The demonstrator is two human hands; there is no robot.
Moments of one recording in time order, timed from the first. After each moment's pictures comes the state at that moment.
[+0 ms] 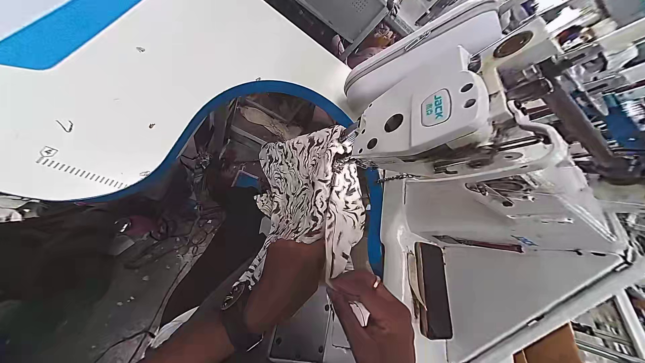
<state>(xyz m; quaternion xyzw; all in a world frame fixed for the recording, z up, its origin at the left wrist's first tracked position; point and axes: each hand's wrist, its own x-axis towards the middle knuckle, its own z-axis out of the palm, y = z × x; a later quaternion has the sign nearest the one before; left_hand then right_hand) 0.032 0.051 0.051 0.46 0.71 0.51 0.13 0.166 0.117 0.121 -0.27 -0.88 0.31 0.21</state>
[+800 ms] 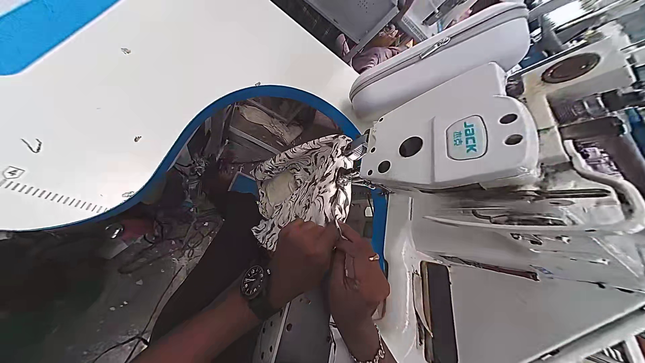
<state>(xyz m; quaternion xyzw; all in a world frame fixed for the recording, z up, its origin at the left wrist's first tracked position) 0.007 0.110 0.031 0.47 0.70 0.52 -0.11 0.106 0.164 0.063 -0.23 -0.90 0.07 0.36</state>
